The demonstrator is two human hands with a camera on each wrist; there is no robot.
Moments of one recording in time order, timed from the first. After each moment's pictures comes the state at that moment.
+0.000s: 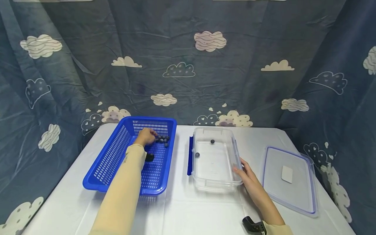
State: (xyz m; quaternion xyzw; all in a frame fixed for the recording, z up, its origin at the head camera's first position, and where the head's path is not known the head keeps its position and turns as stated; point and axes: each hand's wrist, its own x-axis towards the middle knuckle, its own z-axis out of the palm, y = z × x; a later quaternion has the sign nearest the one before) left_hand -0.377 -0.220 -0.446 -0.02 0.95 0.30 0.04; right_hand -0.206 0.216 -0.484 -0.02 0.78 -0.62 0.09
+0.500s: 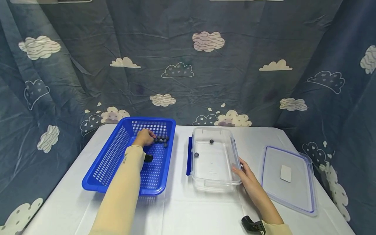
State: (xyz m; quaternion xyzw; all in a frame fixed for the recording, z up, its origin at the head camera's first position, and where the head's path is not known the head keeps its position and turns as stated) left_hand -0.369 -0.219 -0.444 -0.02 0.95 0.29 0.04; right_hand -0.207 0.217 -0.486 -0.02 0.77 -0.63 0.09
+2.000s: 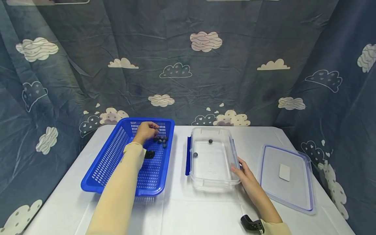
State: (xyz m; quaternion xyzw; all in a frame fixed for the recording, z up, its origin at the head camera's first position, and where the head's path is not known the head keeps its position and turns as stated) left_hand -0.372 -0.203 -0.417 -0.04 0.90 0.44 -0.01; right_hand -0.207 0.217 -0.485 -0.02 0.78 -0.62 0.08
